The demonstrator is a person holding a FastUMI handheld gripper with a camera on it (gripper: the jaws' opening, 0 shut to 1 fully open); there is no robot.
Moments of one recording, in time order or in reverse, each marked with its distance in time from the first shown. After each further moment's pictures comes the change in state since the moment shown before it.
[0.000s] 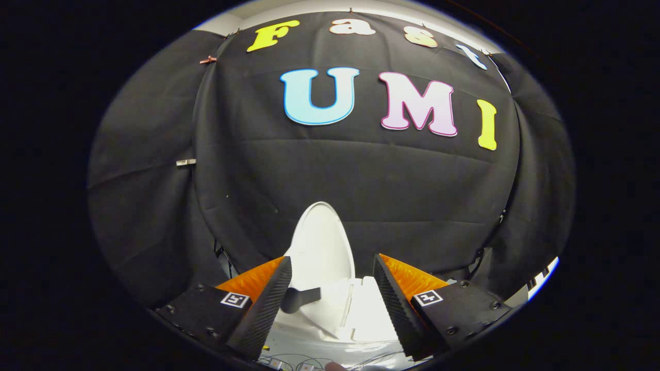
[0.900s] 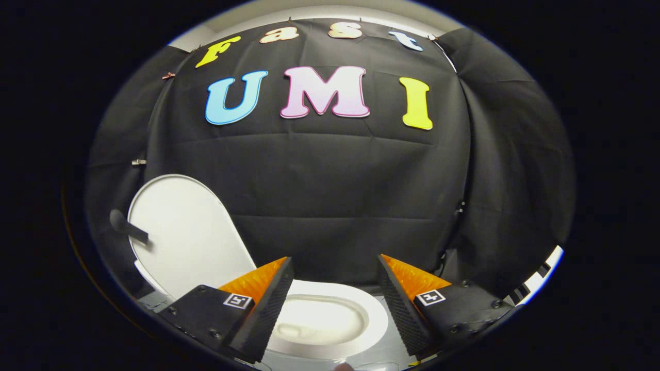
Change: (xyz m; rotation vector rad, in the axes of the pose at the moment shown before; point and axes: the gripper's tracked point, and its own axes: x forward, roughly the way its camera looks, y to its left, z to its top) arm 0.023 -0.336 -0.111 0.017 -0.113 -0.137
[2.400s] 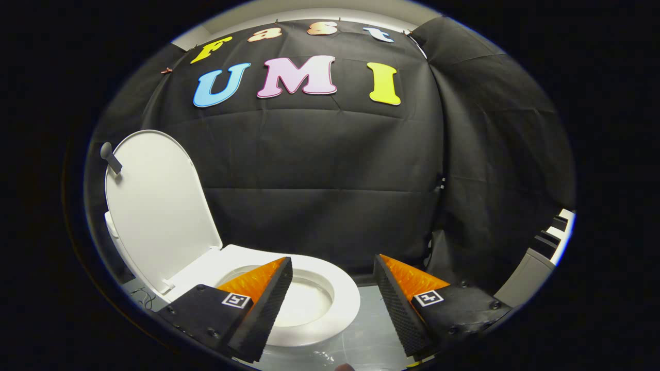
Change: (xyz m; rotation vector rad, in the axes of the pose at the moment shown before) arm 0.004 -0.080 -0.133 0.013 -0.048 -0.062
